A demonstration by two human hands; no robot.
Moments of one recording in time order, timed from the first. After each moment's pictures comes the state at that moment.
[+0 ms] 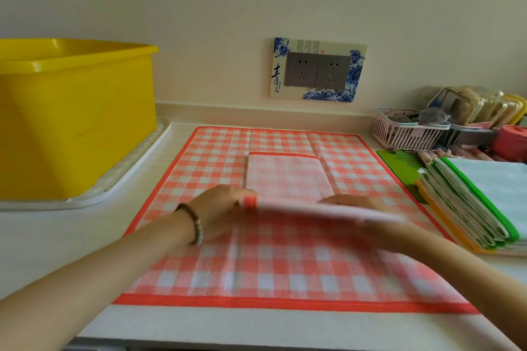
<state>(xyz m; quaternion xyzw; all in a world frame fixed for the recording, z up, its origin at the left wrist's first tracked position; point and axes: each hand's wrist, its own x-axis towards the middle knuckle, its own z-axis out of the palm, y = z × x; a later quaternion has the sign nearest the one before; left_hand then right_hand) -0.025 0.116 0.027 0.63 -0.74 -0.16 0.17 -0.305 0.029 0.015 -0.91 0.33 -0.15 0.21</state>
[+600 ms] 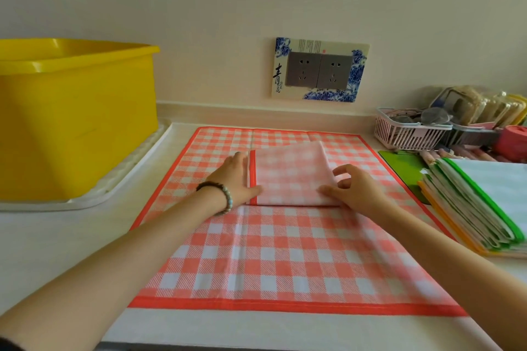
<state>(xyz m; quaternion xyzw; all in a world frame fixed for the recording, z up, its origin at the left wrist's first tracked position) -0.024 0.063 0.025 0.74 -0.63 -0.11 0.20 -0.265 -0.017 0.014 -0.73 0.55 -0.26 0.32</state>
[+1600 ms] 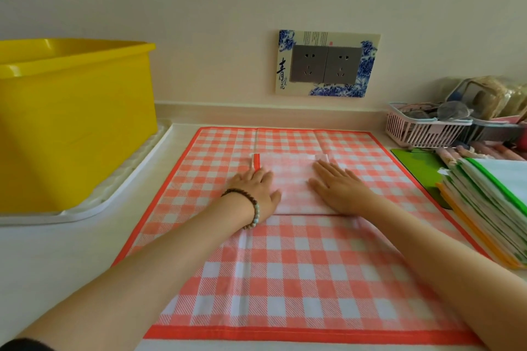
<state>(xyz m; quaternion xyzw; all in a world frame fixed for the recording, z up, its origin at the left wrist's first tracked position) -0.042 0.035 0.009 0.72 -0.69 -0.04 -0.05 -0.227 -0.052 -0.001 -0.87 0.49 -0.01 0.08</state>
